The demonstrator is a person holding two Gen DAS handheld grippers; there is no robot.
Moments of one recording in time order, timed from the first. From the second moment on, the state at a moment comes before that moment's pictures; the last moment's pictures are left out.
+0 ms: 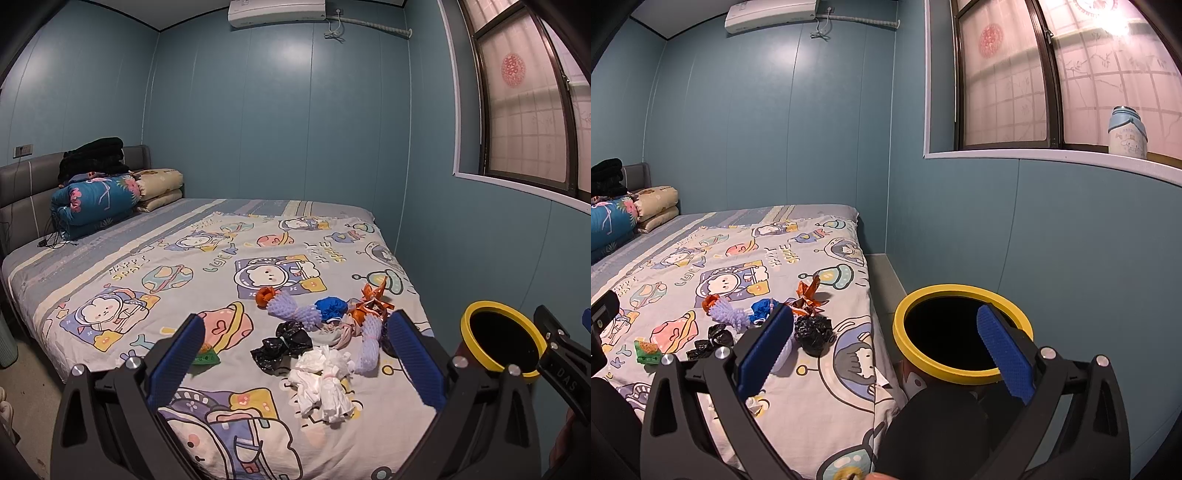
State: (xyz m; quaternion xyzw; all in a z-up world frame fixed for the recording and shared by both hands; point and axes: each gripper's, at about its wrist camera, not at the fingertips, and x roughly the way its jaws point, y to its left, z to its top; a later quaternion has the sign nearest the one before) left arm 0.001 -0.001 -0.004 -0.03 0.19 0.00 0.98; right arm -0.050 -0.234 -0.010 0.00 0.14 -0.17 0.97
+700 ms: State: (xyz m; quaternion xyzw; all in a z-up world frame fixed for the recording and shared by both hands) left arm 0.000 -0.002 -0.007 -0.03 0.19 0.00 0.98; right arm -0.049 -0.235 -0.011 0.01 0.15 -0.17 0.97
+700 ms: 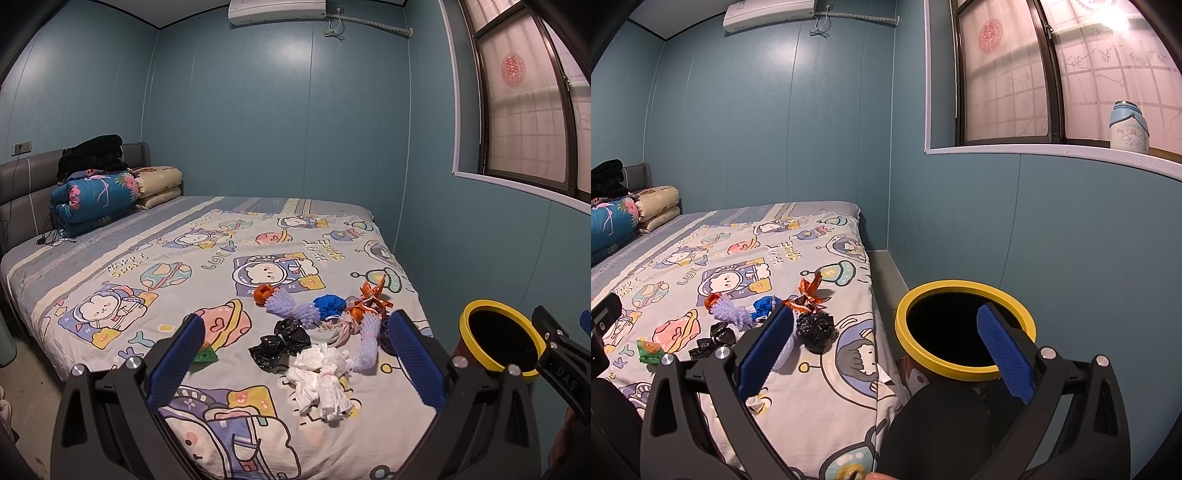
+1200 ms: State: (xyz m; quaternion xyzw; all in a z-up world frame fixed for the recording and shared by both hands) left arm 0.002 -0.002 -0.008 -0.03 0.19 0.00 0.98; right arm -0.049 -0.233 -0.012 0.01 0.15 -0.17 0.97
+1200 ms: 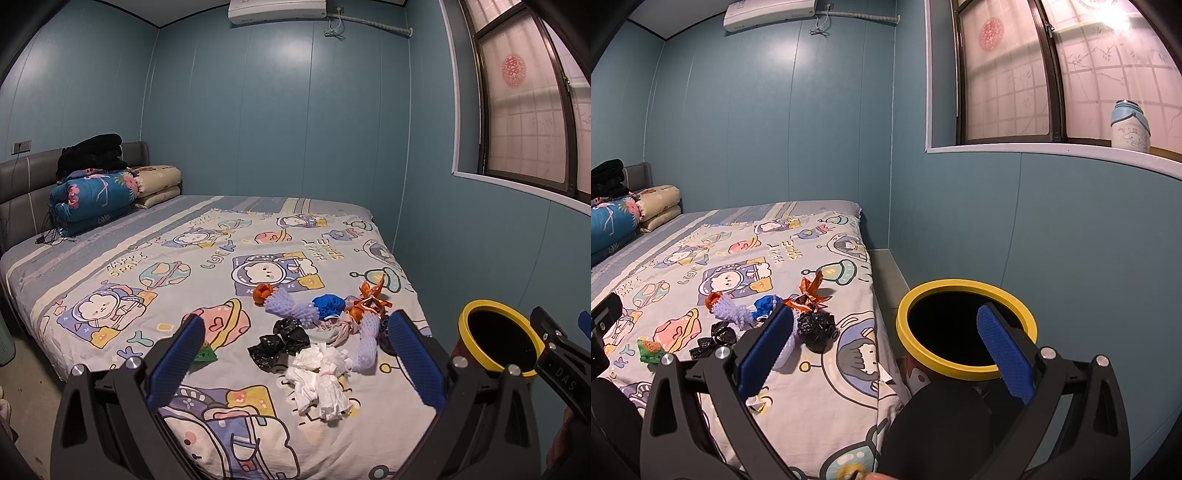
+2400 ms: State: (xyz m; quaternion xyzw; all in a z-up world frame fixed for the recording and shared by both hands) left arm 0.018 0.012 -0.016 -0.04 0.20 0.02 0.98; right arm -0.028 -0.237 -0.017 0.01 0.18 -0.15 0.97
